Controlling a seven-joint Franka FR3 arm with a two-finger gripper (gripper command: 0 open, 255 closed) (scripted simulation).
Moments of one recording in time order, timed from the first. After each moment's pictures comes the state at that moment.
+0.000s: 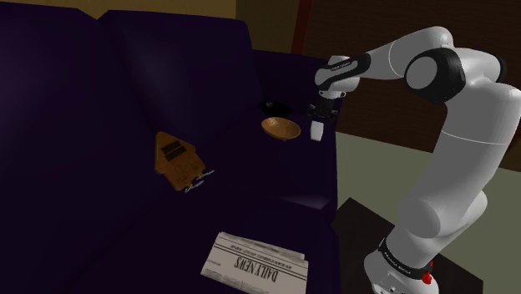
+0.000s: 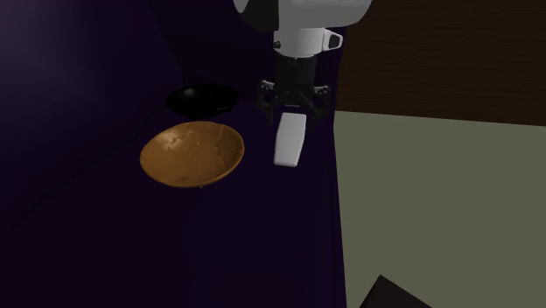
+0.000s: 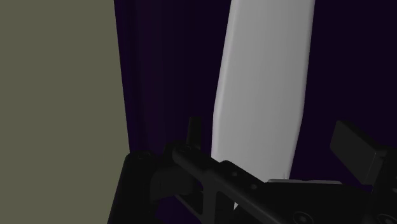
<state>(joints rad) -0.35 0.20 -0.17 -1.88 0.07 2.09 0.50</state>
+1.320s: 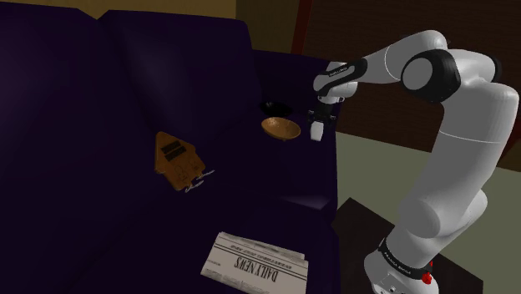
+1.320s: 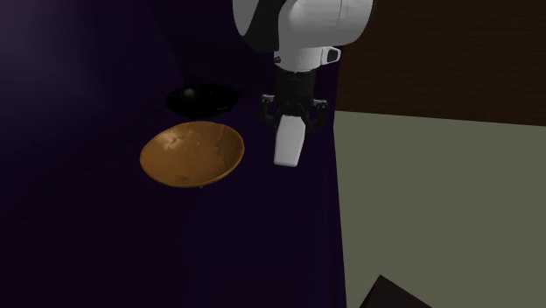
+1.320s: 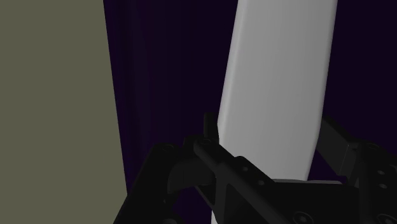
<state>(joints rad) -0.35 0.23 -0.17 -1.91 0.08 2.15 0.50</state>
